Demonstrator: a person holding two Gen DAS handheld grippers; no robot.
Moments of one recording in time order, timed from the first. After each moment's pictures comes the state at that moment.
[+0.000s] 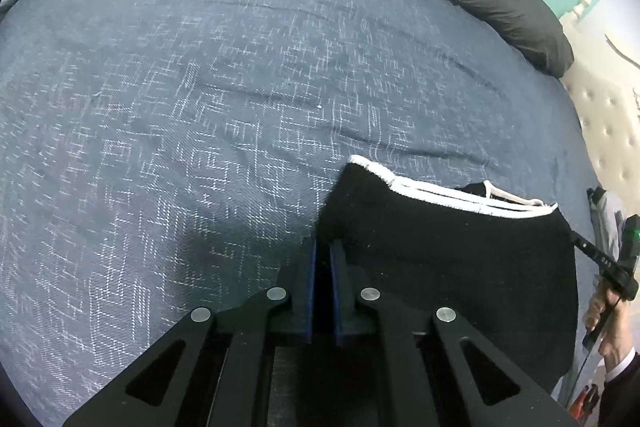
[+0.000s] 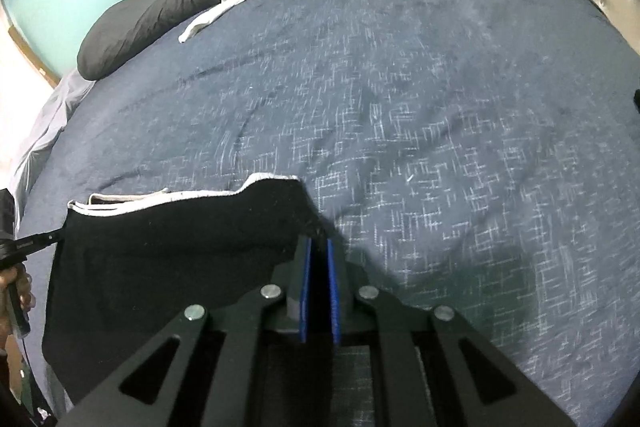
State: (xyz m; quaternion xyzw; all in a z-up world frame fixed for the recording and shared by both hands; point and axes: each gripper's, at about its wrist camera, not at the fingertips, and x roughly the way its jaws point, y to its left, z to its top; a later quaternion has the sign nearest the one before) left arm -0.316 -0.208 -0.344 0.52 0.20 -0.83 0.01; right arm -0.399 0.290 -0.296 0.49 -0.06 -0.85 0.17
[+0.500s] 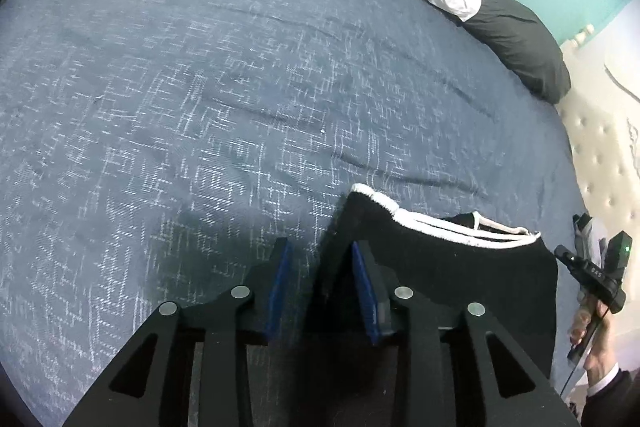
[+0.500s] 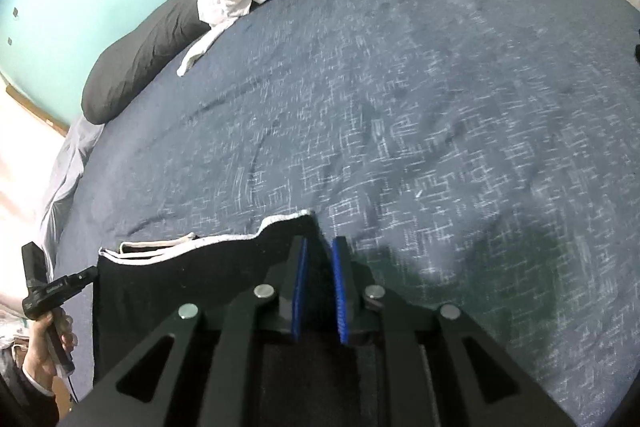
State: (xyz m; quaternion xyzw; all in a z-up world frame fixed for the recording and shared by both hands) left arm -0.322 -0.222 -0.339 0.50 0.24 -0.83 0.01; right arm -0.415 0.297 -0.286 0.50 -0.14 -0.83 0.18
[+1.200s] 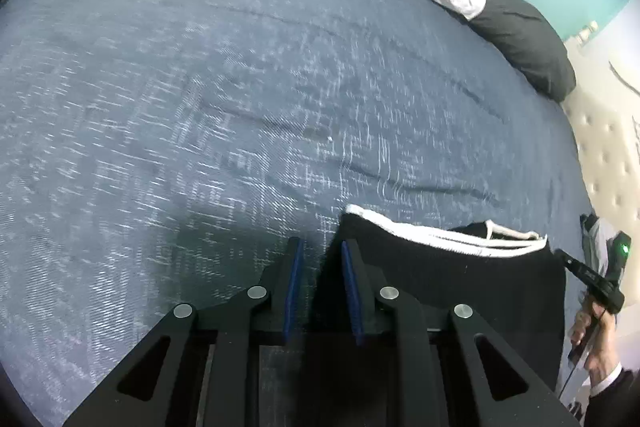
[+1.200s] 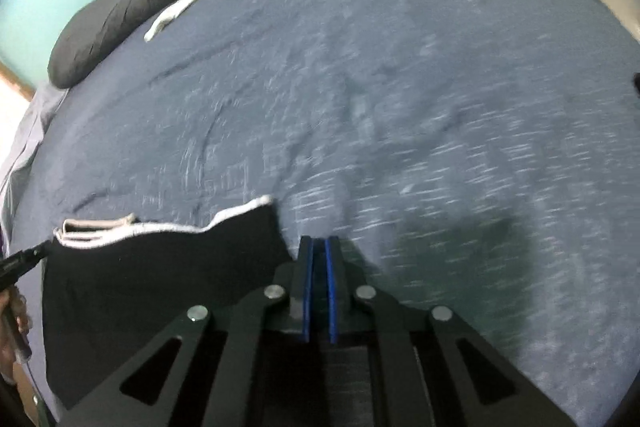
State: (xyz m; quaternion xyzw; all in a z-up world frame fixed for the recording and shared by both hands) left arm -0.329 -0.229 -0.337 0.50 0.24 -0.83 0.02; right arm -0.422 0.284 -0.305 0.52 -0.07 -0.84 0.13
